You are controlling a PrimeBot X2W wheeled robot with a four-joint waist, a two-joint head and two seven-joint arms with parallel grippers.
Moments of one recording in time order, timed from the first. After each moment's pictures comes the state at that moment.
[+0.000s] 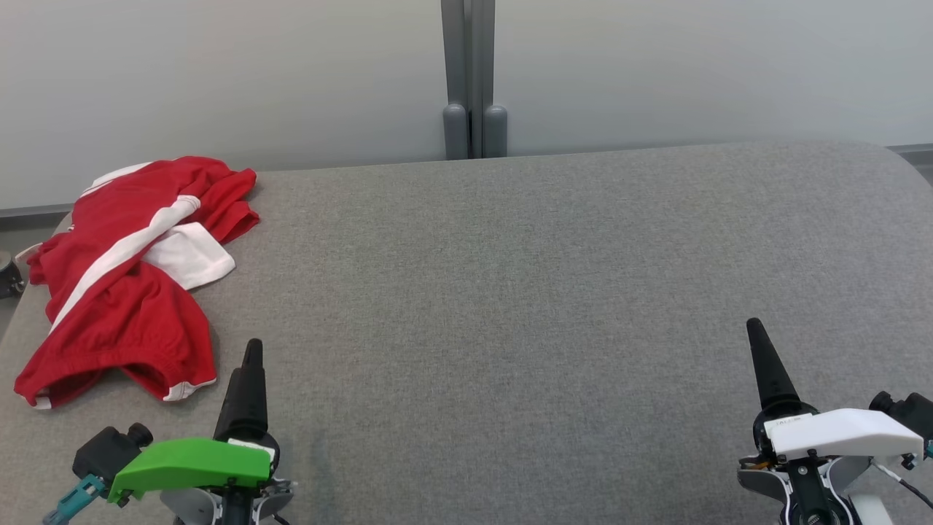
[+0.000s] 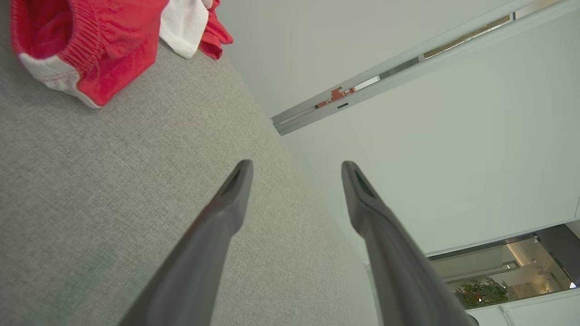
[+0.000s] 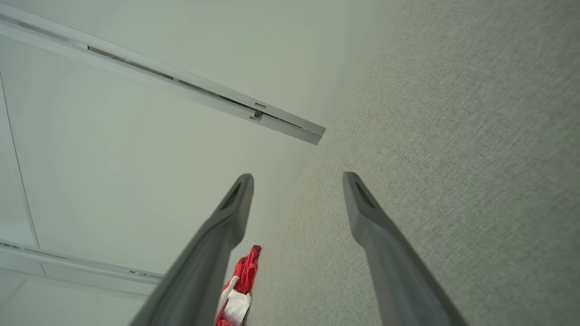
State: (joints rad) left arm -0.05 0.04 -0.04 0.20 -1.19 -0.05 -0.04; right arm -0.03 -0.04 -0.06 0.19 1.18 0.13 -0.04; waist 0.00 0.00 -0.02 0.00
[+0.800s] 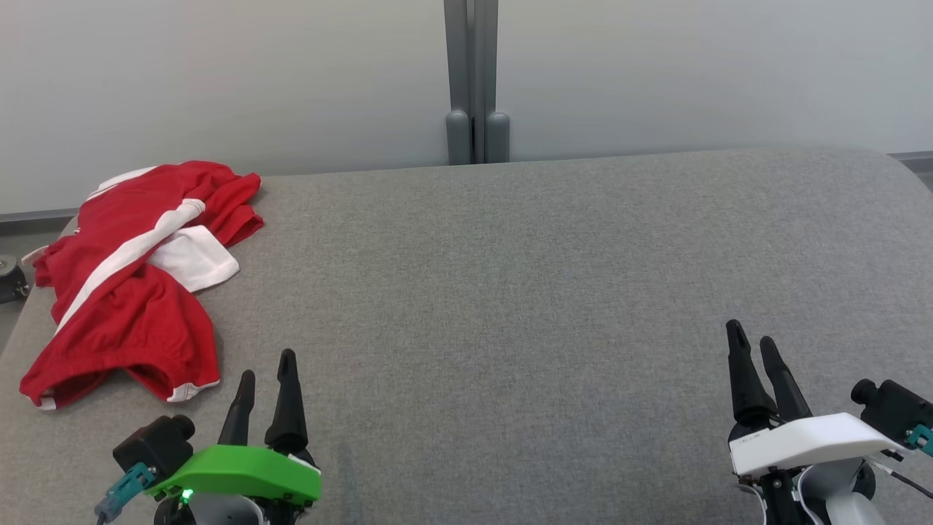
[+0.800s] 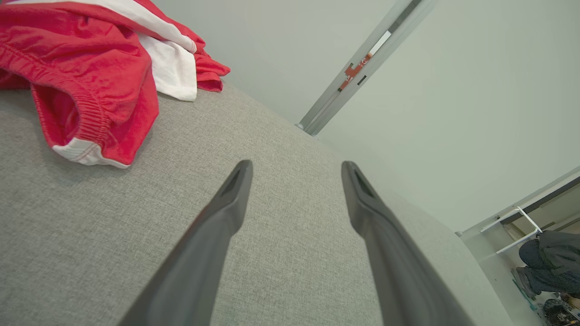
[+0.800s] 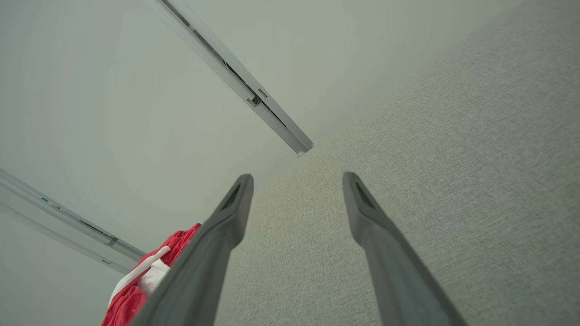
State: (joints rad) left arm -0.03 0.04 -0.12 0.20 -0.75 0.00 -0.11; right arm 0.00 -0.04 -0.02 0.14 0.75 0.13 -0.11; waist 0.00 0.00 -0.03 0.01
